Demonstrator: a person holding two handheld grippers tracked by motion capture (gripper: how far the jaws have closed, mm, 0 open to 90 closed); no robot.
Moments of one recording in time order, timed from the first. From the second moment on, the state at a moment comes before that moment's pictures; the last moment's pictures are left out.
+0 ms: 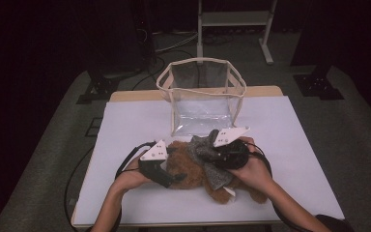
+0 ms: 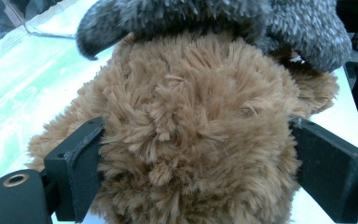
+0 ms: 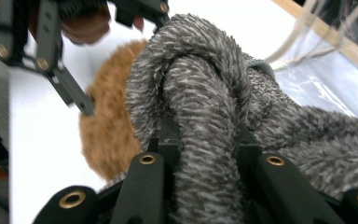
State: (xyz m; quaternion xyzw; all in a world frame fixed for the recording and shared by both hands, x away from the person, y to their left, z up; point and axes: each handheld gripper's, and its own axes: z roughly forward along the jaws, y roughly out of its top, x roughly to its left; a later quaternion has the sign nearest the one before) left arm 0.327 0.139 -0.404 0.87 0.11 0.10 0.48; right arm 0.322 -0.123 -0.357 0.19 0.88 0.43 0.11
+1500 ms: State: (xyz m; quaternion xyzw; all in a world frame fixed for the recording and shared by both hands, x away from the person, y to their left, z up) left arm 0.321 0.137 -0.387 0.86 0.09 0.10 0.48; right arm 0.315 -0.167 -0.370 0.24 0.86 0.45 0.06
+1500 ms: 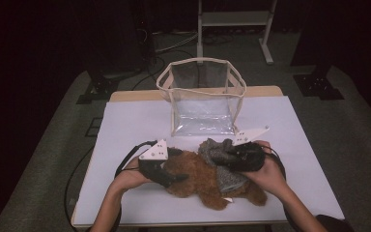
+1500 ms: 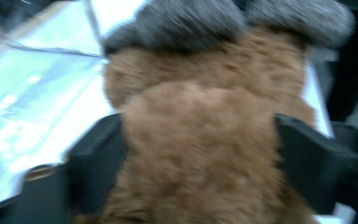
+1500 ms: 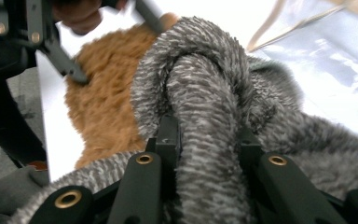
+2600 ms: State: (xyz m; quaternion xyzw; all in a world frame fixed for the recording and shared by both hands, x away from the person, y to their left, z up) left arm 0.320 0.140 -0.387 0.87 0.09 0.07 0.47; right arm 0.291 -0.172 -0.374 0.23 0.85 0.48 0.05
